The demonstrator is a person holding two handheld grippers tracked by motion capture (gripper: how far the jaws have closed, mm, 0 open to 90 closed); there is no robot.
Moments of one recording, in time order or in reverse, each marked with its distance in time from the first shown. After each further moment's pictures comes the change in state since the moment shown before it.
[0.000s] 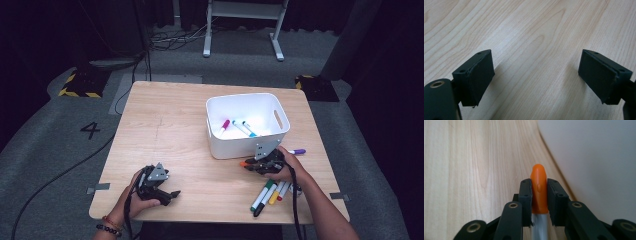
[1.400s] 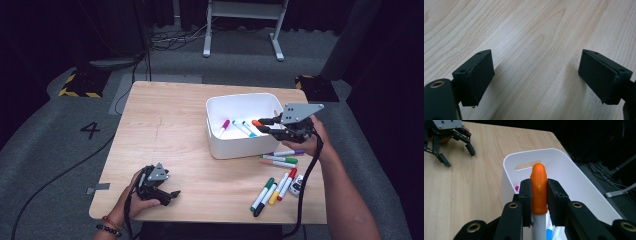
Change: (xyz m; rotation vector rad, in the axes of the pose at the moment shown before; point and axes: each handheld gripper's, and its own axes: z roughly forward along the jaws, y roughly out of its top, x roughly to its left) left arm 0.000 0.000 0.000 0.001 0.000 0.000; right arm -0.023 0.088 -0.130 -0.230 -0.217 -0.046
